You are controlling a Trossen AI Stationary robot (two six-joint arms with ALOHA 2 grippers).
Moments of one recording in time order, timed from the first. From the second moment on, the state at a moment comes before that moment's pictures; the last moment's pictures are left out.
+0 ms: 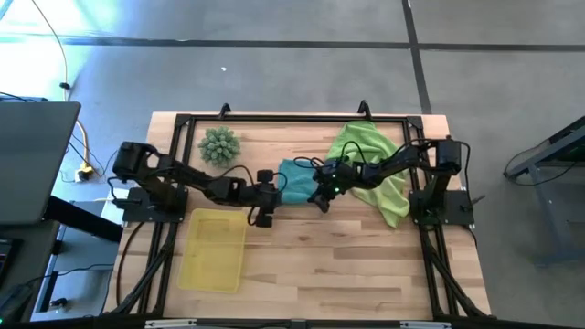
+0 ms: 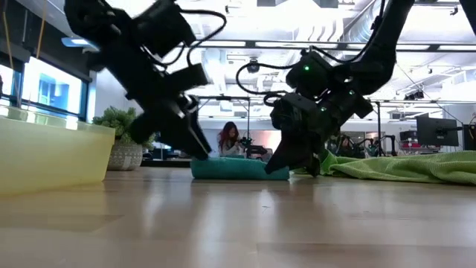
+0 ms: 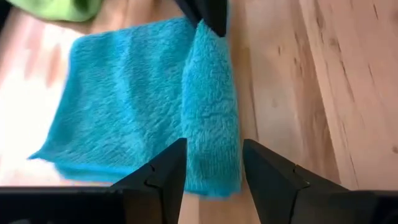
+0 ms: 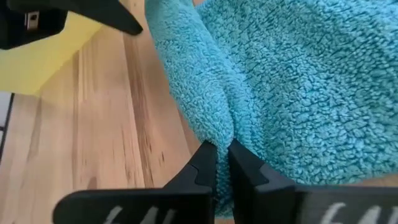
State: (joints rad) left arm 0.04 1.67 0.71 0.13 -0.27 0.17; right arm -0.20 1.86 0.69 0.38 -0.37 0.48
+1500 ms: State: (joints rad) left arm 0.35 1.79 0.71 0.15 0.36 -0.60; right arm 0.02 1.74 0.75 0.28 0.03 -0.45
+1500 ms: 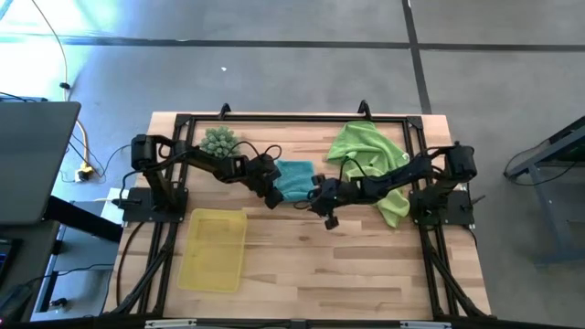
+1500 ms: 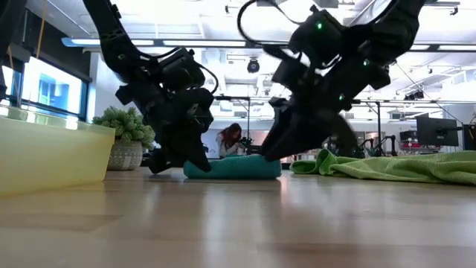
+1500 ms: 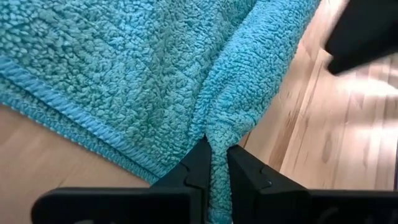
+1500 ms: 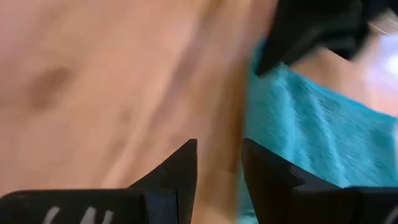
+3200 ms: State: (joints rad) left arm 0.31 1.56 0.71 0.10 0.25 0.03; right arm -0.06 1.84 0.76 0.17 -0.03 0.05
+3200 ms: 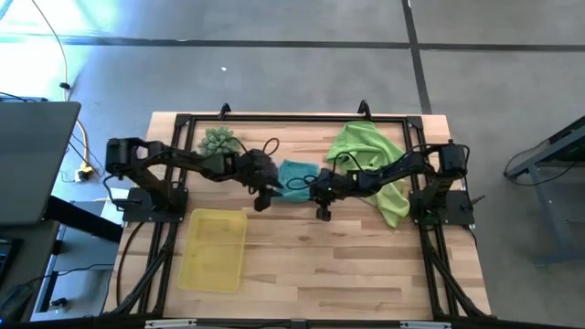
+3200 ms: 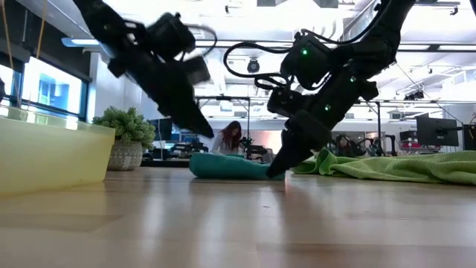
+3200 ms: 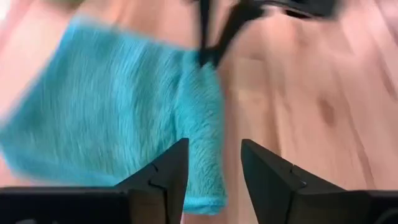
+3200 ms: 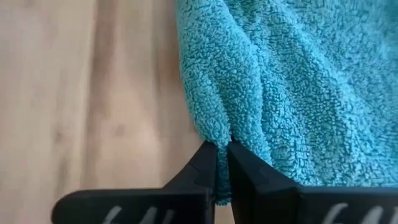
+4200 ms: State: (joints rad) left arm 0.20 1.71 0.70 0.21 -0.09 0.32; right arm -0.11 1.84 0.75 0.21 -0.12 0.11
